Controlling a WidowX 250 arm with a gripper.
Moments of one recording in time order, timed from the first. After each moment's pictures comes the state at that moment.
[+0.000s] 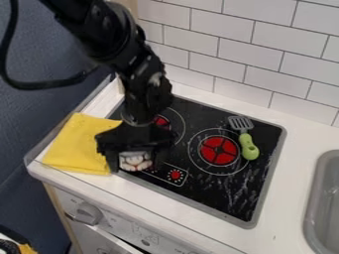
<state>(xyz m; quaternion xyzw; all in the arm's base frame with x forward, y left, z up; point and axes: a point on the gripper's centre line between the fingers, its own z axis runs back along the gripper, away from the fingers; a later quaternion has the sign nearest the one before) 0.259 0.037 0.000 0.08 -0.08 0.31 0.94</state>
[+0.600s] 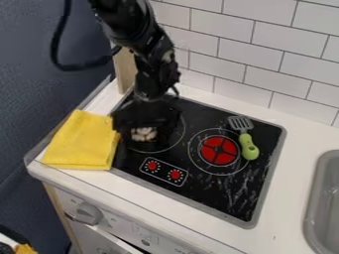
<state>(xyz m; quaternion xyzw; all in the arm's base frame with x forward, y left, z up) 0.316 0.057 -0.018 0.08 -0.09 0.34 0.93</state>
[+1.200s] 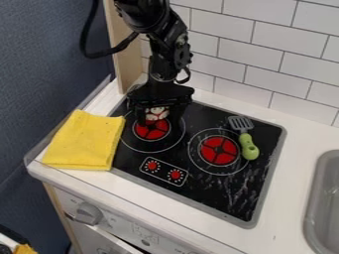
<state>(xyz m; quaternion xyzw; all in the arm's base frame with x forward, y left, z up) 0.362 0.061 -0.014 0.08 -0.12 0.34 0.93</state>
